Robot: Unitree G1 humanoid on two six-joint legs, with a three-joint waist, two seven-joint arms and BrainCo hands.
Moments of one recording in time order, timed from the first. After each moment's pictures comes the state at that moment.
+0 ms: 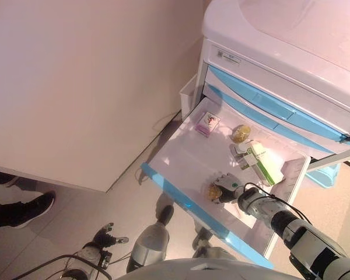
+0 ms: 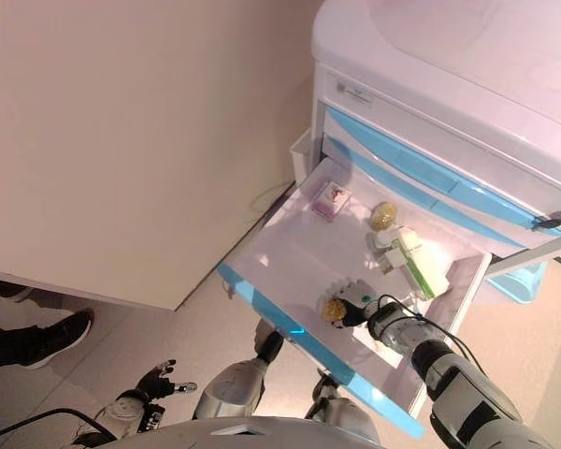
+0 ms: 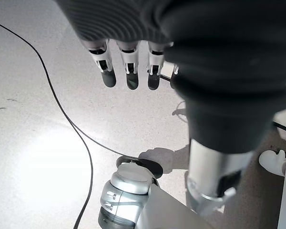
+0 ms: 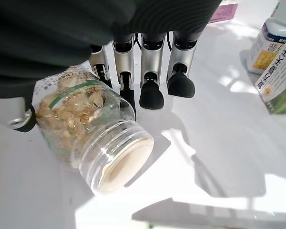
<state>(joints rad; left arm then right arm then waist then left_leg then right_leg) 0.01 0.36 -0.24 1.11 -0.08 -0.12 0.01 -0.40 -0.50 0.72 0.87 -1.12 -0.25 -0.25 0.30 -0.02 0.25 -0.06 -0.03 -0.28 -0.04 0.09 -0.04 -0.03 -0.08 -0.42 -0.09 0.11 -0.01</state>
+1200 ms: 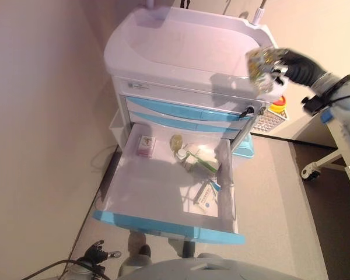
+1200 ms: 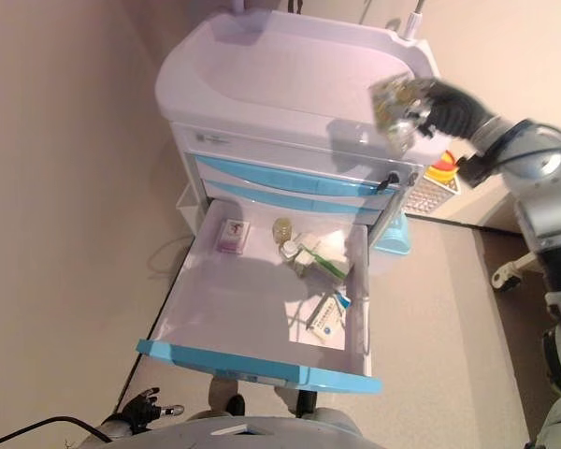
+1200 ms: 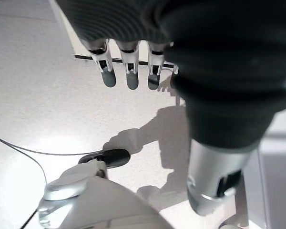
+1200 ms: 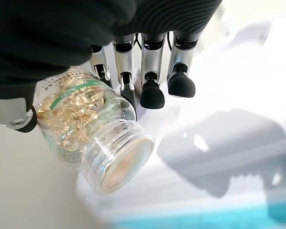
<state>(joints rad) 0.06 0.36 -0.16 1.19 -0.08 -0.07 0.01 -0.81 -1.05 0.23 0.35 0.33 -0.02 0.38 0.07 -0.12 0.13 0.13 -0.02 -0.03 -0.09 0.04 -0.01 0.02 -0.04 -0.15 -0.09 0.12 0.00</state>
